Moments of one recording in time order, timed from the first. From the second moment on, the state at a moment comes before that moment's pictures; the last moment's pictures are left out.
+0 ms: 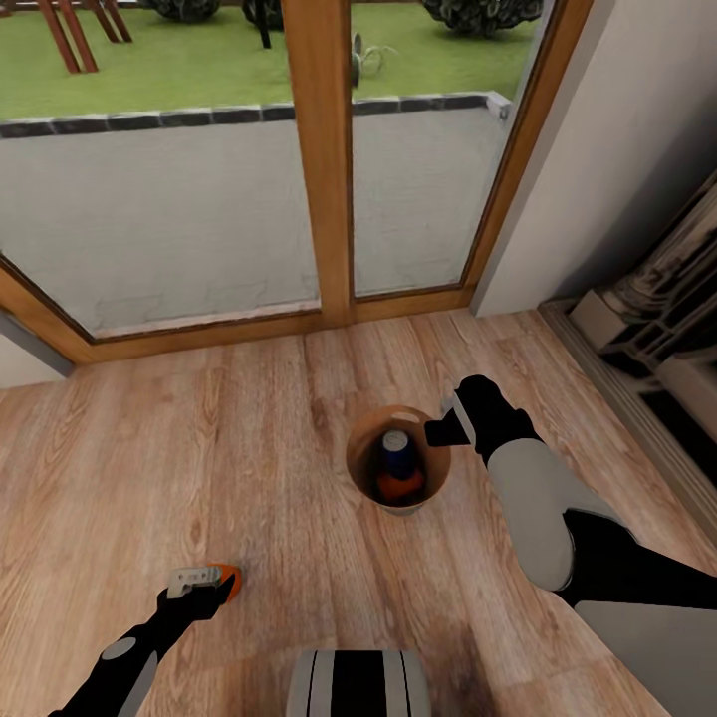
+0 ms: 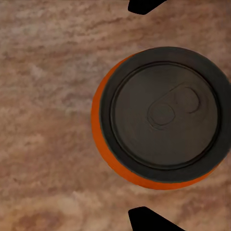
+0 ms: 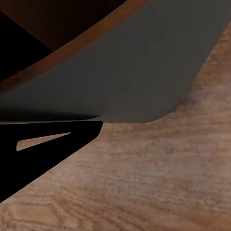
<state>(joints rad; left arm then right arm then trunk) -0.36 0.12 0.17 -0.70 0.05 -0.03 -0.28 -1.22 0.14 -0.26 -0.48 0.42 1.05 0.17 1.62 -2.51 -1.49</state>
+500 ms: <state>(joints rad) -0.36 0.12 0.17 -0.70 0.05 -0.03 -0.28 -1.22 0.14 -0.26 -0.48 0.42 1.05 0.17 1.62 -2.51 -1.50</state>
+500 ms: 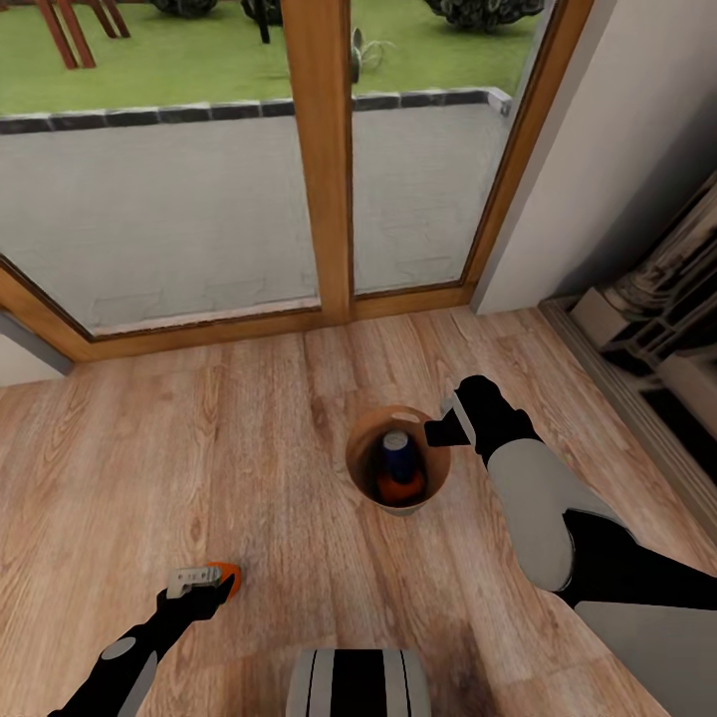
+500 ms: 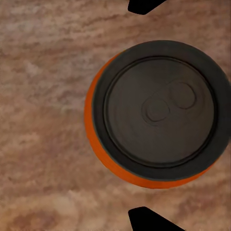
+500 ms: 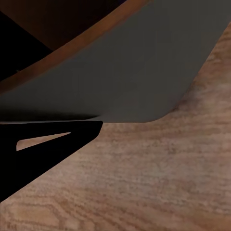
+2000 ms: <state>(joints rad) -0.36 0.13 0.18 -0.77 0.07 0.05 -0.36 -1.22 0.14 -0.26 -0.46 0.42 1.05 0.18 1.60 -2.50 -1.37</state>
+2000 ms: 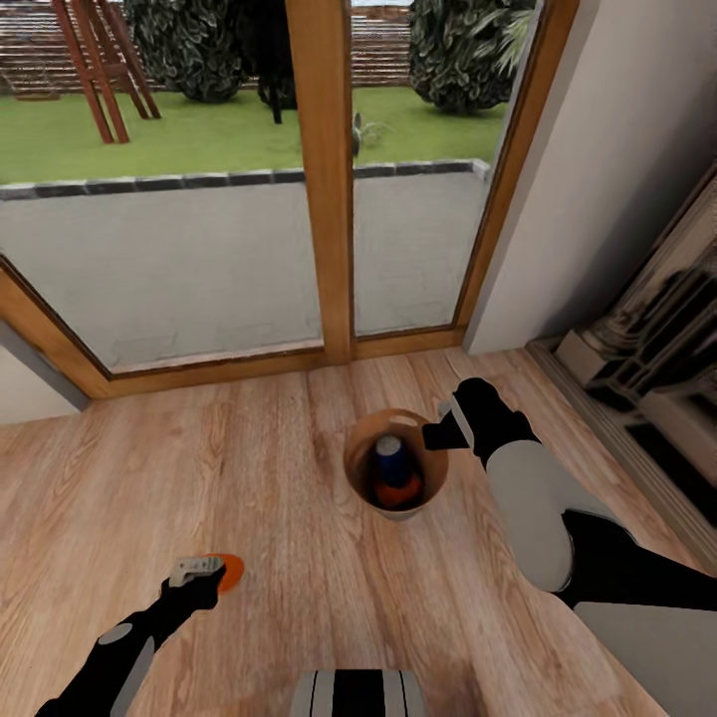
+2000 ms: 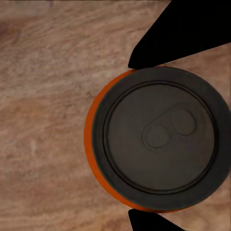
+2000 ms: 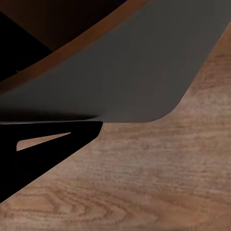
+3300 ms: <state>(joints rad) -1.33 0.11 -0.53 -0.85 0.07 1.05 -1.32 -1.30 0.17 -0.26 -0.33 0.41 1.05 0.21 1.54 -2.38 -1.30</state>
